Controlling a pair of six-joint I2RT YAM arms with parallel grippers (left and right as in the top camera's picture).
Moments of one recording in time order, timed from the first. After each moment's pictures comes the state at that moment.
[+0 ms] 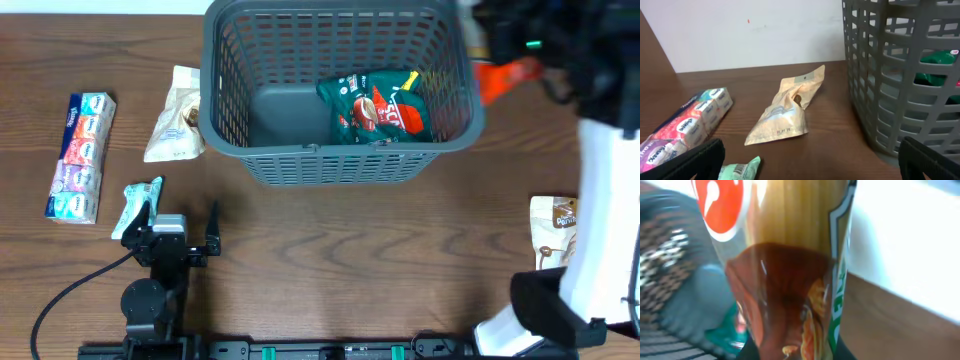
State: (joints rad) left arm 0.01 0.01 0.03 -0.13 0.01 0.09; right arm 0.18 1.77 2.47 -1.32 -0.12 -0.27
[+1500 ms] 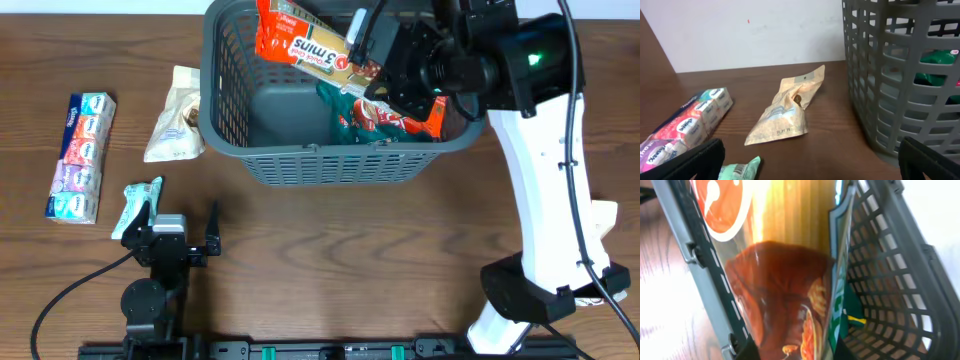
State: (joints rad) left arm 0.01 0.01 0.03 -0.13 0.01 0.09; right arm 0.39 1.88 2.45 -1.54 -0.28 -0.75
